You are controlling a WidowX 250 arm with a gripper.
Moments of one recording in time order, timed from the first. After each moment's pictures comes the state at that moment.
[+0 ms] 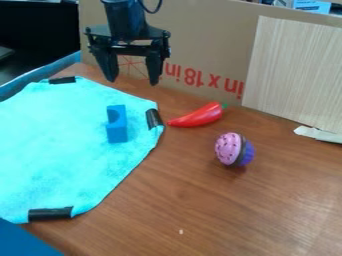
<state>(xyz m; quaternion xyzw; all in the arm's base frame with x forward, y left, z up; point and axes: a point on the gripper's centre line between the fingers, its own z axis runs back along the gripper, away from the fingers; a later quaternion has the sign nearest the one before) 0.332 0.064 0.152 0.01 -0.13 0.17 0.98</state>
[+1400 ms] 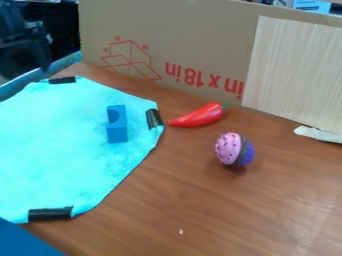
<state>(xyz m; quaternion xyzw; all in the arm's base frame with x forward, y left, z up) 0.291 0.237 0.131 -0.06 -0.10 0.30 0.95</state>
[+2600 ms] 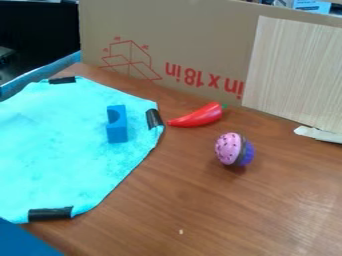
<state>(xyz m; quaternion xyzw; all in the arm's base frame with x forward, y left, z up) 0.232 0.304 0.081 0.00 -0.07 0.37 0.93</state>
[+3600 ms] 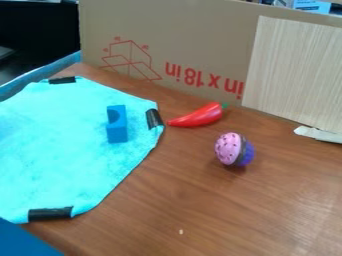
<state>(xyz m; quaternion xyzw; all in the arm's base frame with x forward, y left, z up) 0.188 0.313 0.056 -0.03 -0.04 0.34 0.94</state>
